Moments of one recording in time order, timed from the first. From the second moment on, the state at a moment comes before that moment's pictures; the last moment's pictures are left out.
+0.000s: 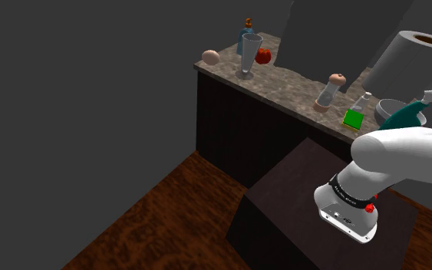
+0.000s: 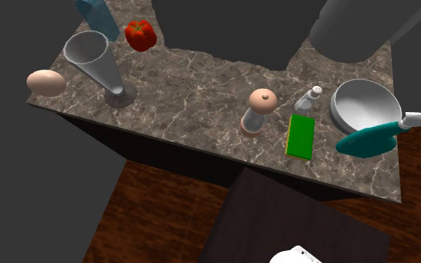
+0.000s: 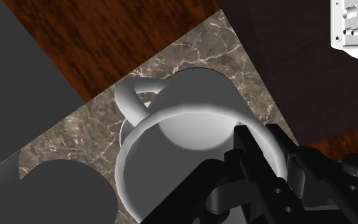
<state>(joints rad) -0.53 -0.95 -0.66 -2.00 -0.61 1.27 -0.84</state>
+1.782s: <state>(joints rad) -0.61 -1.12 -0.82 -2.32 -0.78 1.47 -0.85</state>
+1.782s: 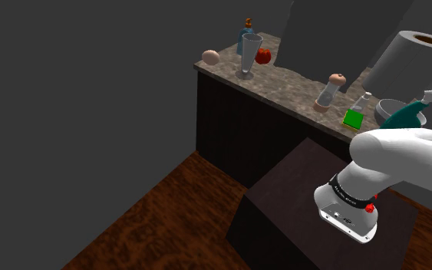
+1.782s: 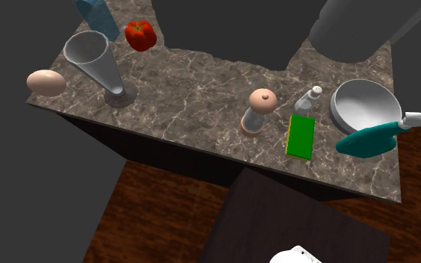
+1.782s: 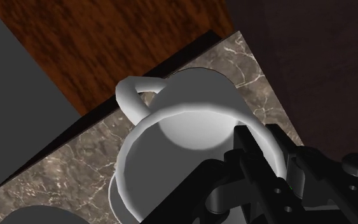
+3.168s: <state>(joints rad) -0.66 -1.18 -1.01 -2.54 -0.95 1.66 -0.81</state>
